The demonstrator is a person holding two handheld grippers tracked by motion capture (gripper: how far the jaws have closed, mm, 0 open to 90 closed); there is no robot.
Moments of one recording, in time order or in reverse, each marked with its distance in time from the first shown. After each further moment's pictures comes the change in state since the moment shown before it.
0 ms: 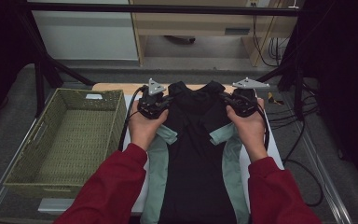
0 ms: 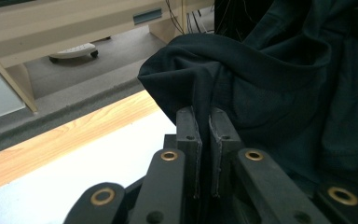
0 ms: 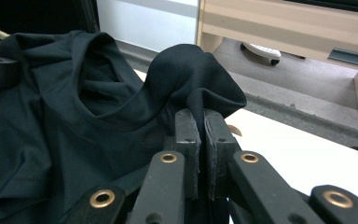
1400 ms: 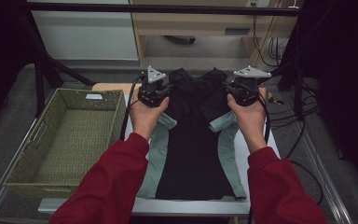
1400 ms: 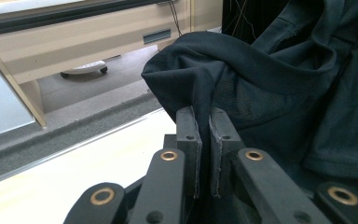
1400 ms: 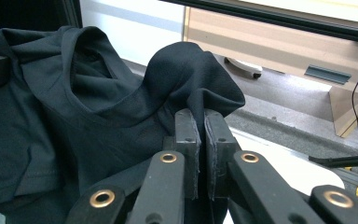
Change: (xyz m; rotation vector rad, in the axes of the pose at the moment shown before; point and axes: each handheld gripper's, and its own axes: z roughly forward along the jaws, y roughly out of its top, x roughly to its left) left arm 0.012 0.022 0.008 -0.055 0.029 -0.014; right arm -0.006 0.026 0.003 -0.043 -0.061 -0.021
